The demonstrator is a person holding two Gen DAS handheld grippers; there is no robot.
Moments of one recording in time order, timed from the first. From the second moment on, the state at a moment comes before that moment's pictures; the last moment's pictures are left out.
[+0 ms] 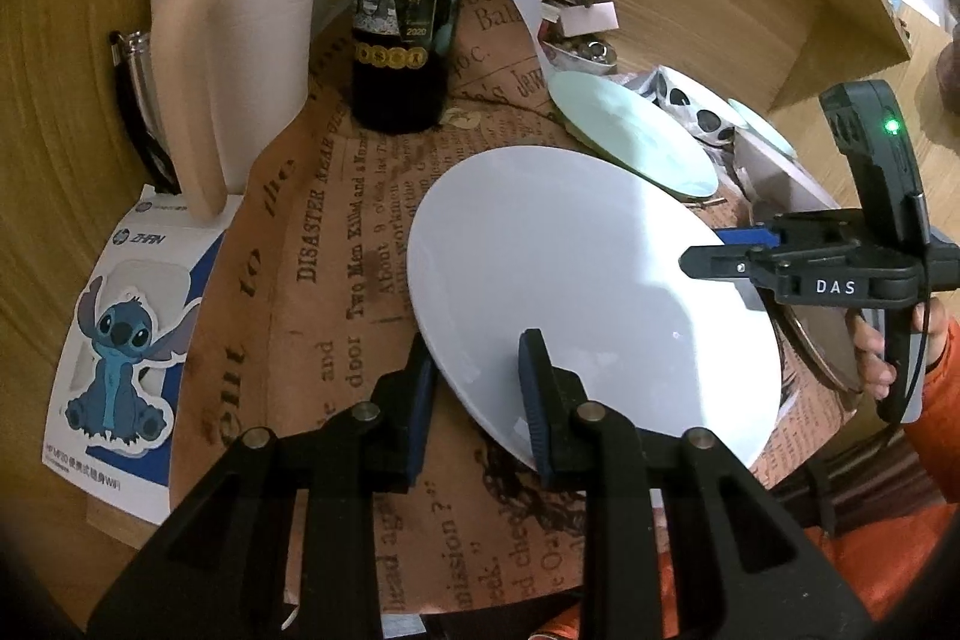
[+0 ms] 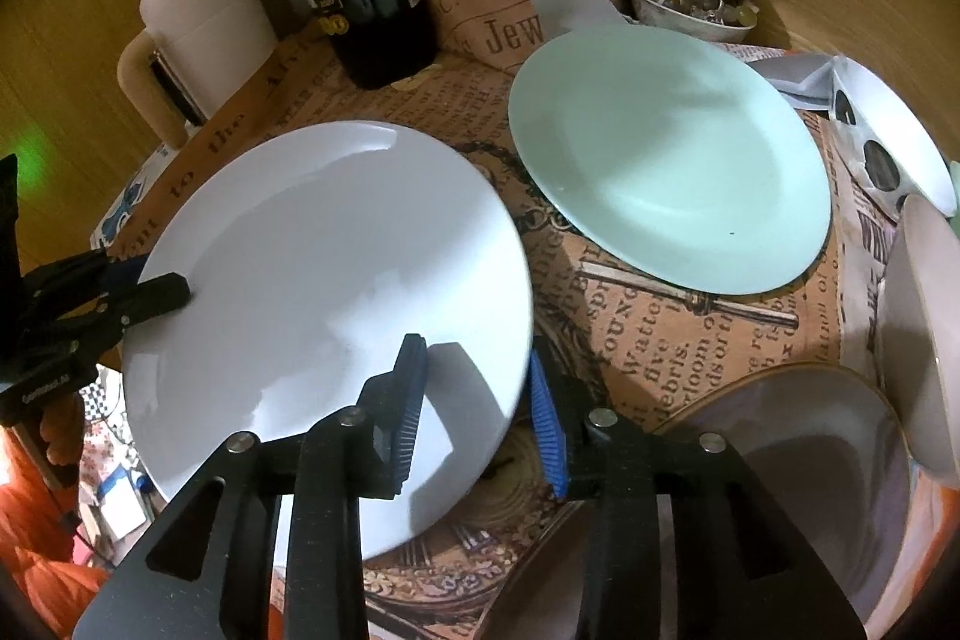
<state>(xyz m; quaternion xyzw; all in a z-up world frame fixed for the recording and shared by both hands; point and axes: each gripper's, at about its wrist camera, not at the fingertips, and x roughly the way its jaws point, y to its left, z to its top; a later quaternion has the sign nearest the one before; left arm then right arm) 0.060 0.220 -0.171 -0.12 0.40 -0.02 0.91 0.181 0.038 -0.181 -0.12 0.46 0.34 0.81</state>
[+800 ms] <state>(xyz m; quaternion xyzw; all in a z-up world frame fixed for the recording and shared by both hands) 0.066 0.209 -0.148 -0.12 0.37 0.02 0.92 0.168 0.024 -0.159 -0.09 0.41 0.32 0.85</state>
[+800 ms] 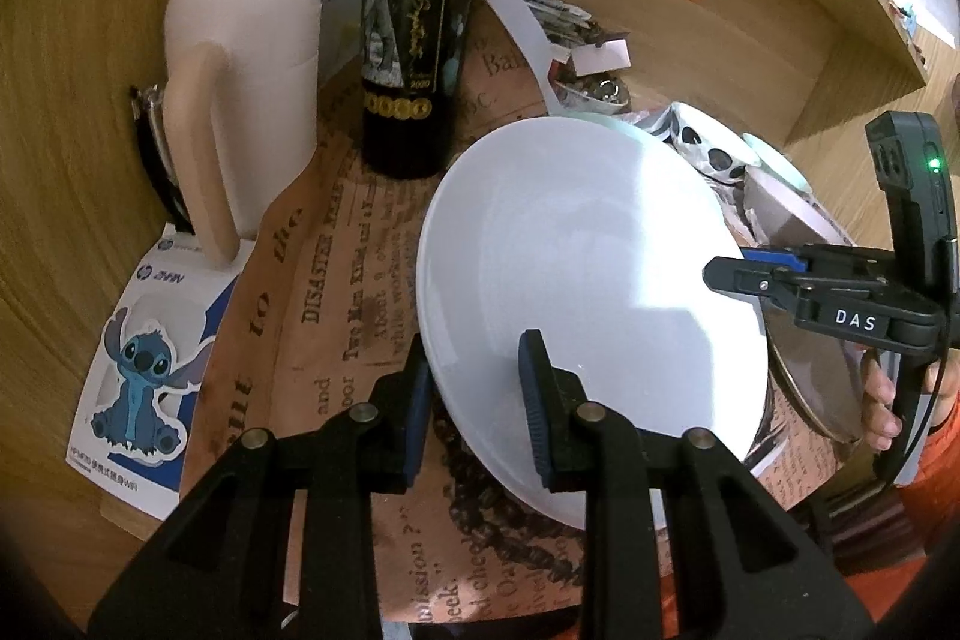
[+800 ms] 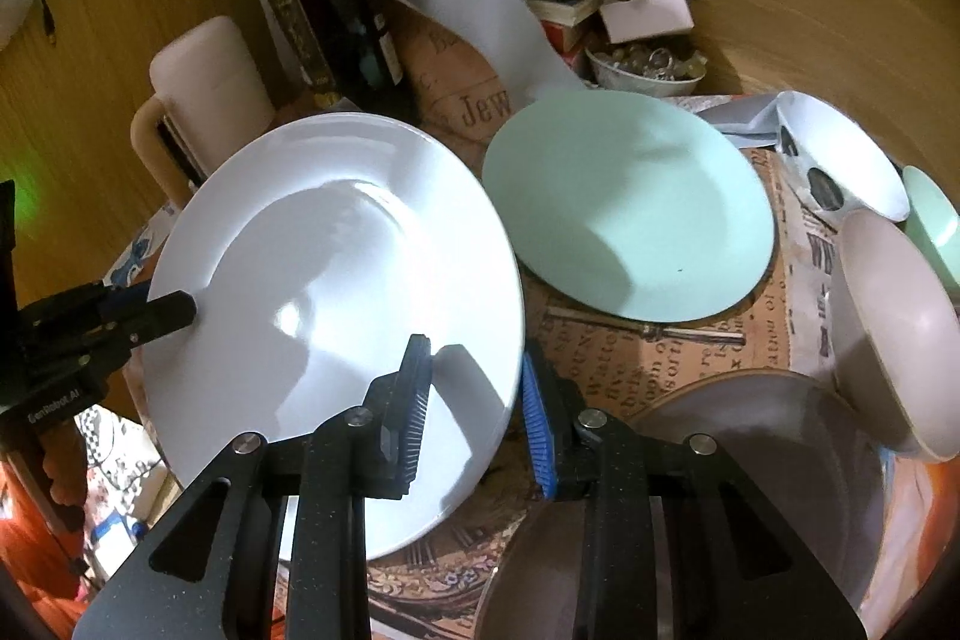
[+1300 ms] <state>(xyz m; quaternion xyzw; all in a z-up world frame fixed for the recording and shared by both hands) 0.073 0.185 -0.128 -0.11 0.34 0.00 0.93 0.162 -0.011 -0.138 -0.06 0.38 0.30 0.87</state>
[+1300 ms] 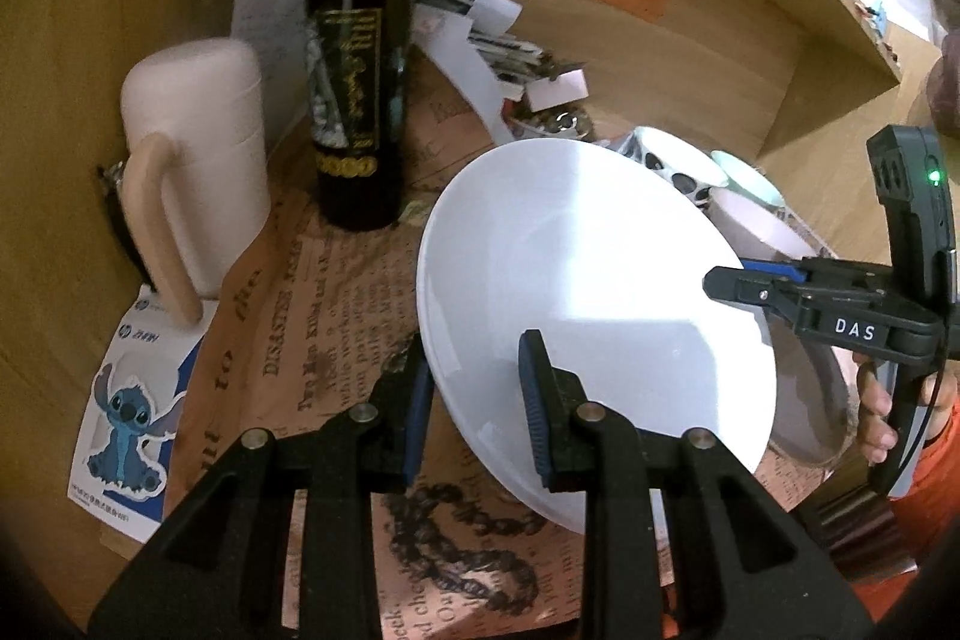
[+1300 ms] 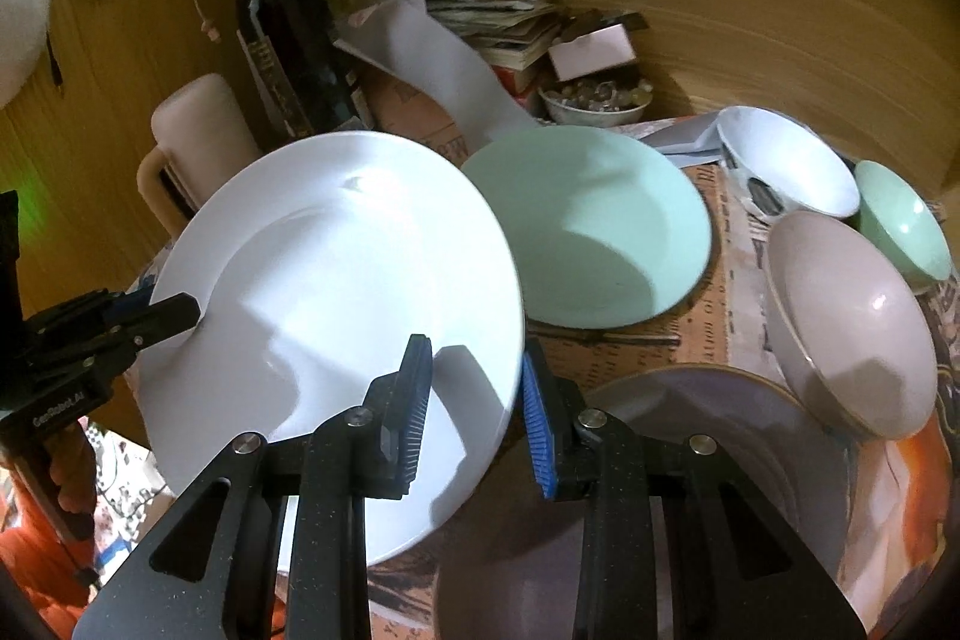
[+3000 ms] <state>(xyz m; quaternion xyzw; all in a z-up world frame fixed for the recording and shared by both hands) 0.123 0.041 -0.152 -0.03 0.40 -0.10 0.91 0.134 -0.164 -0.173 0.04 0.41 0.21 0.89</state>
